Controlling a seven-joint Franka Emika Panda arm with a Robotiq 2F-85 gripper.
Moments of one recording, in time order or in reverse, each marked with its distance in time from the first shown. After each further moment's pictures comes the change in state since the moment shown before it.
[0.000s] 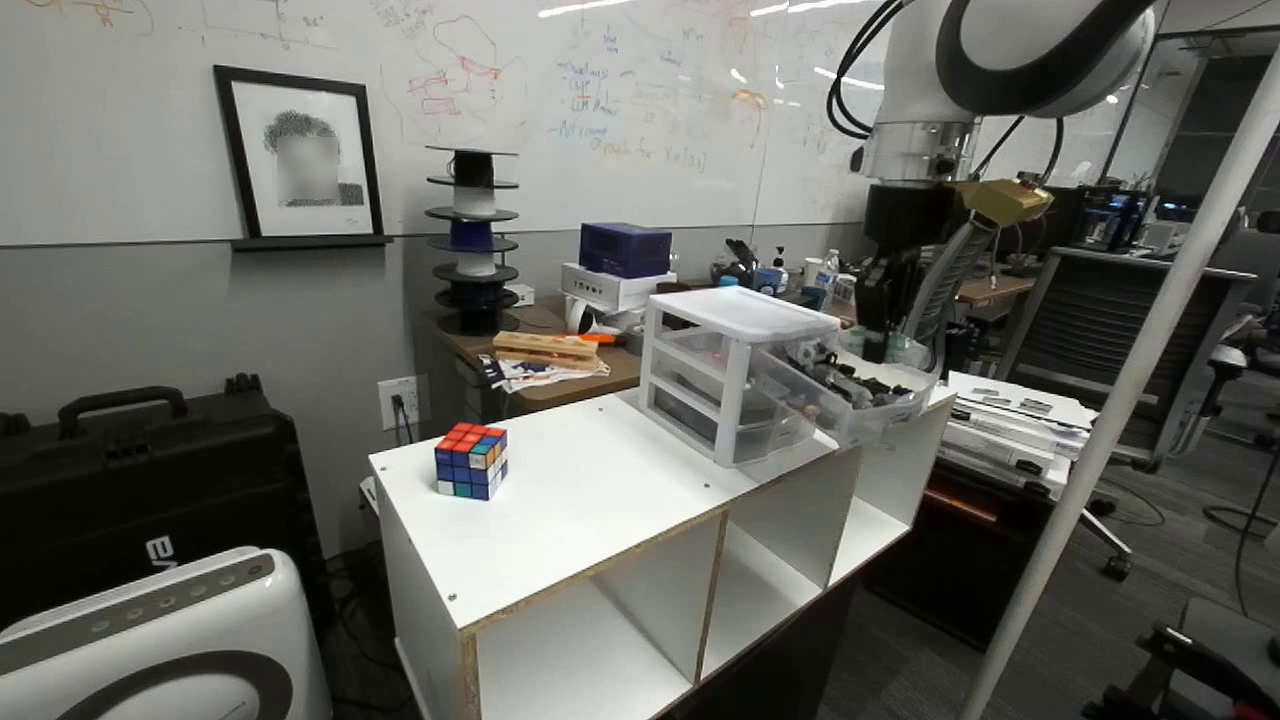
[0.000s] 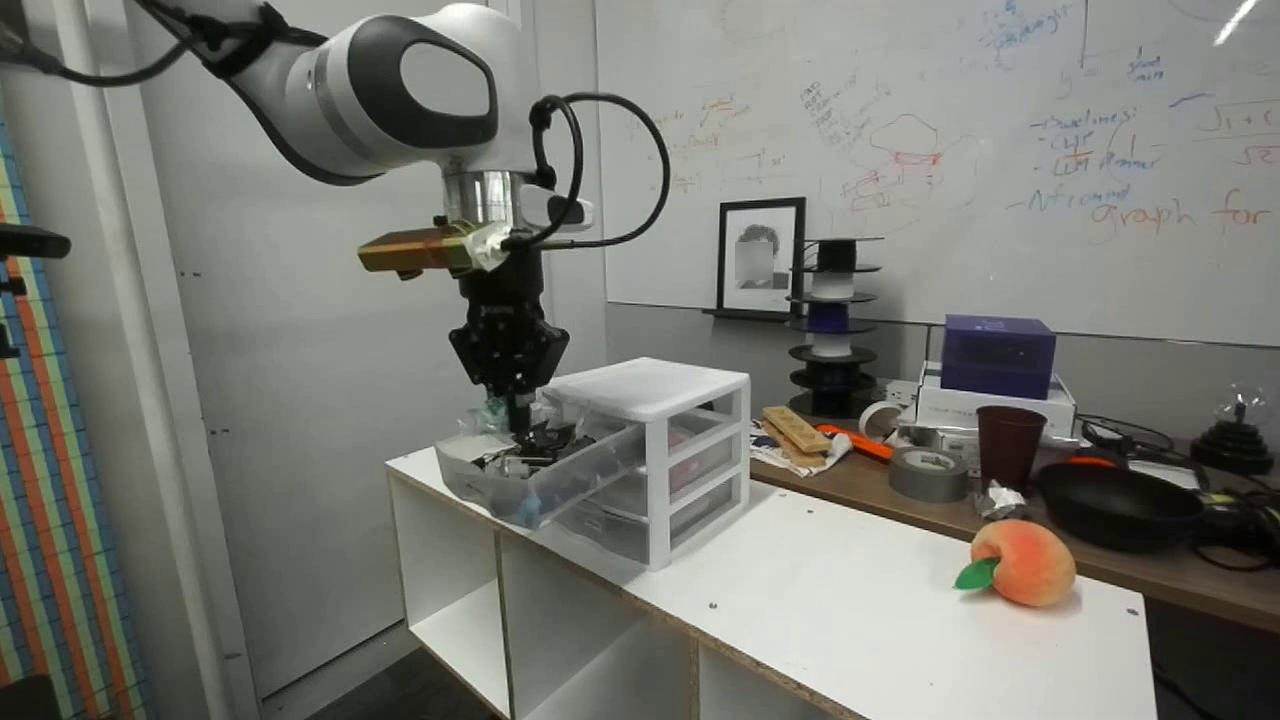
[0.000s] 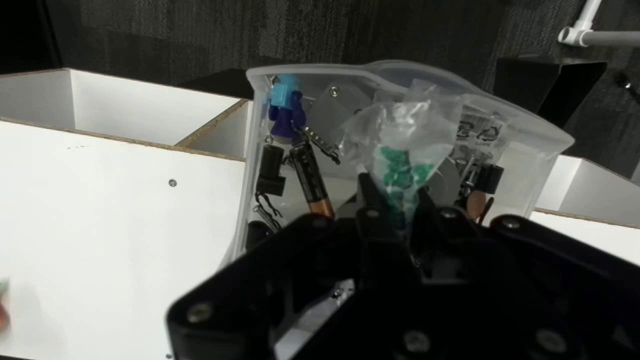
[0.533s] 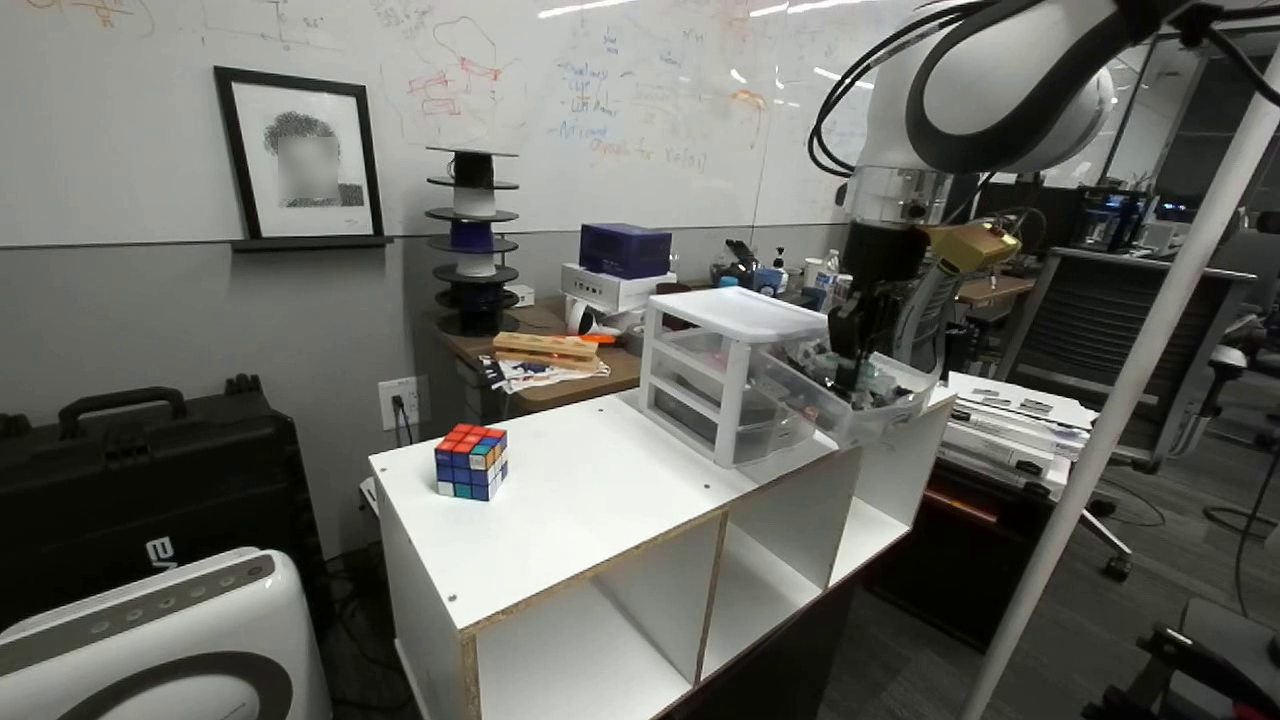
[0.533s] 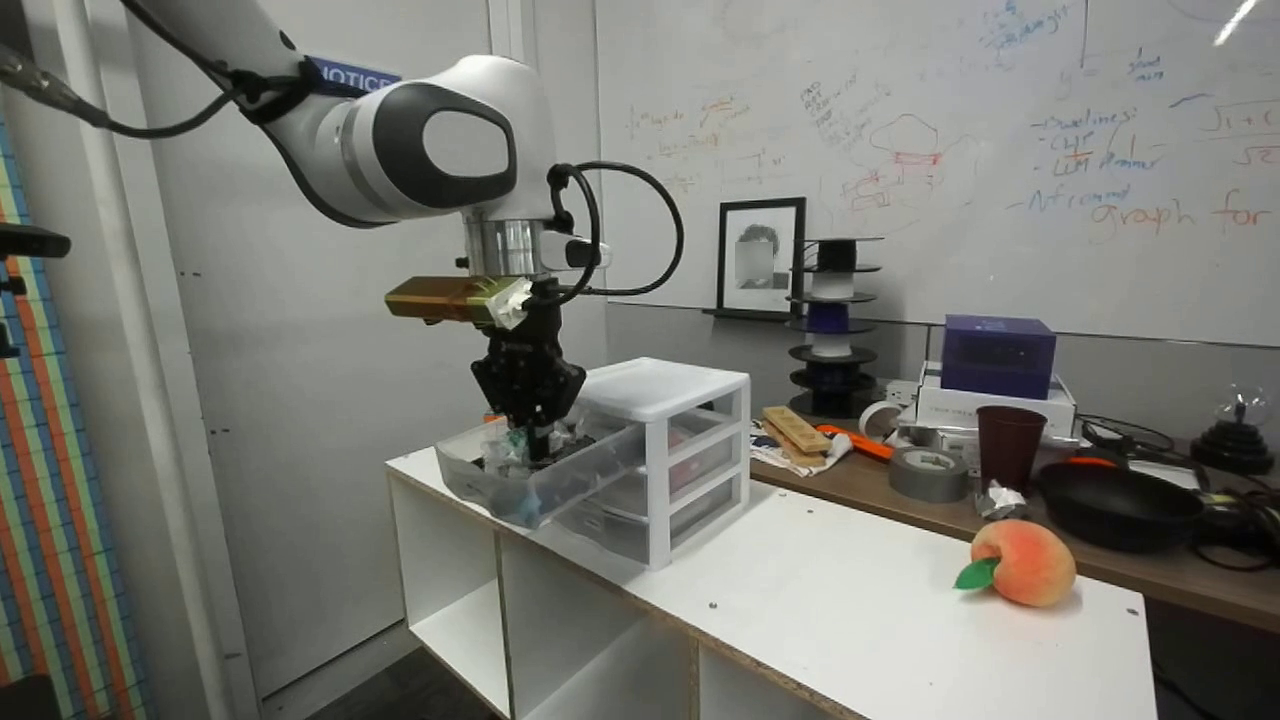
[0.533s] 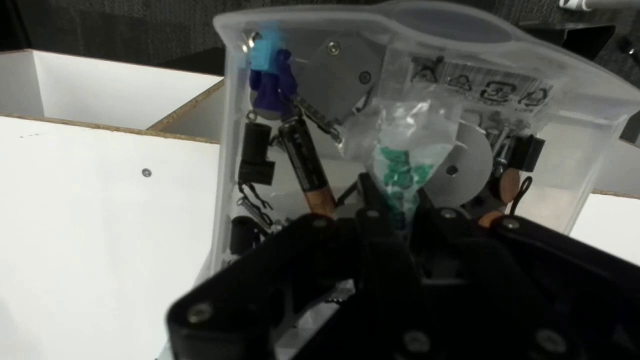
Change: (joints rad) arm -0.010 0.089 -0.001 0.000 0.046 0.137 -0.008
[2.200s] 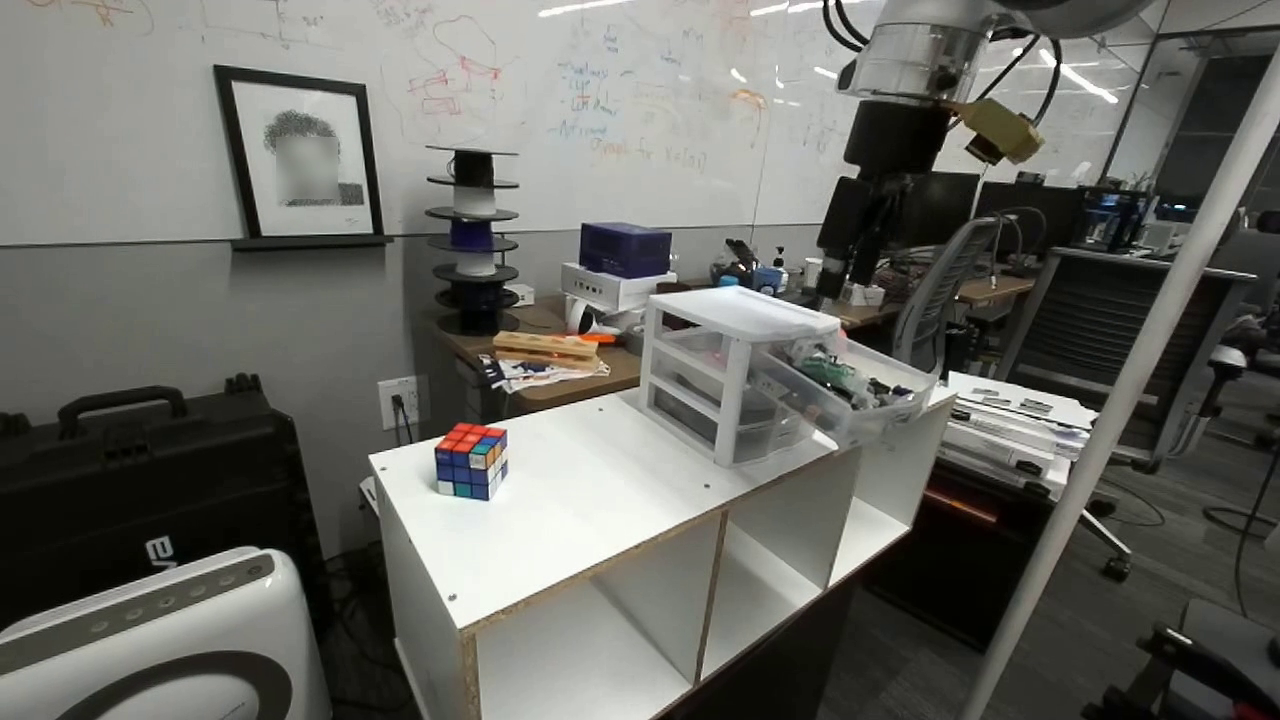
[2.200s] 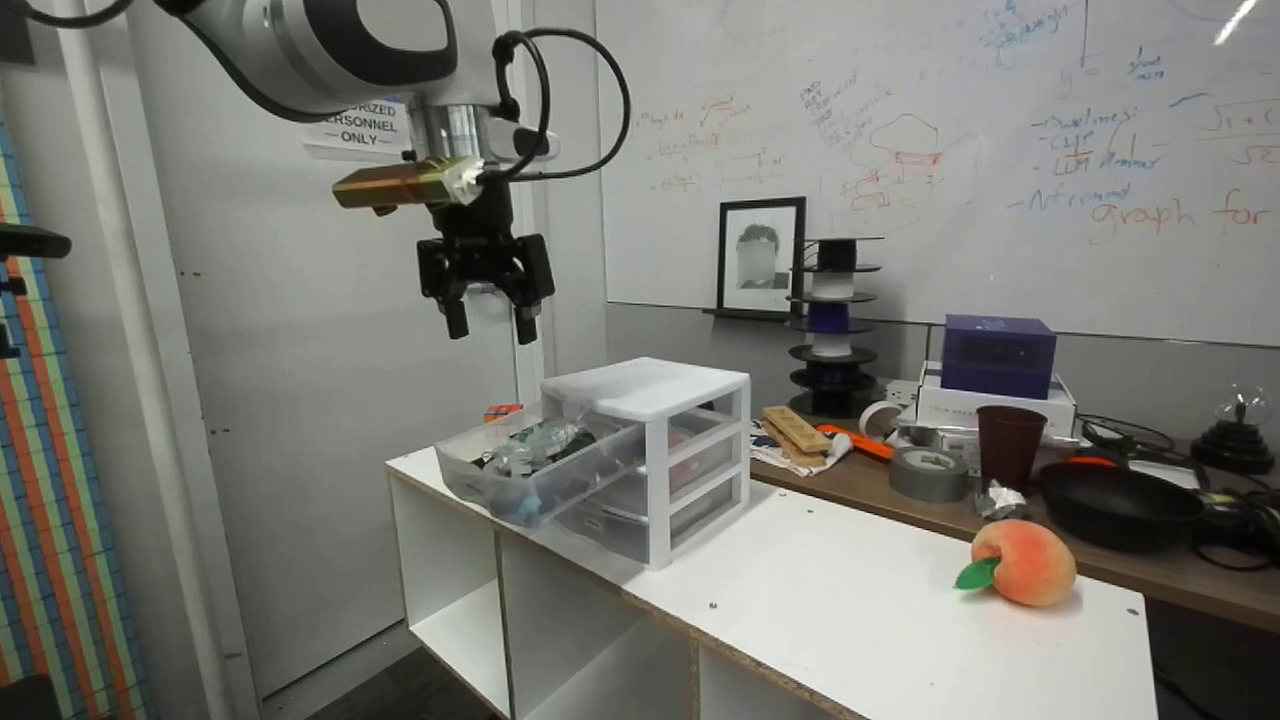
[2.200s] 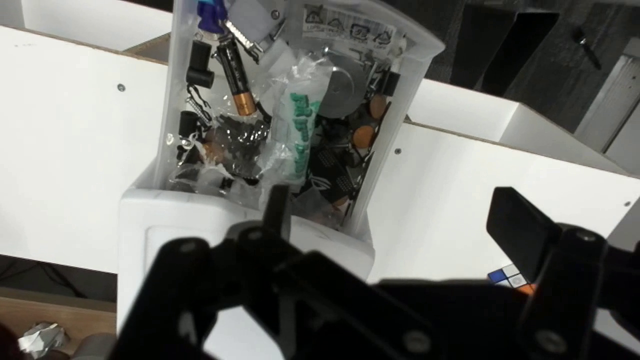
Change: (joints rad) arm 0.039 -0.186 0.058 0.035 0.033 -0.141 -0.030
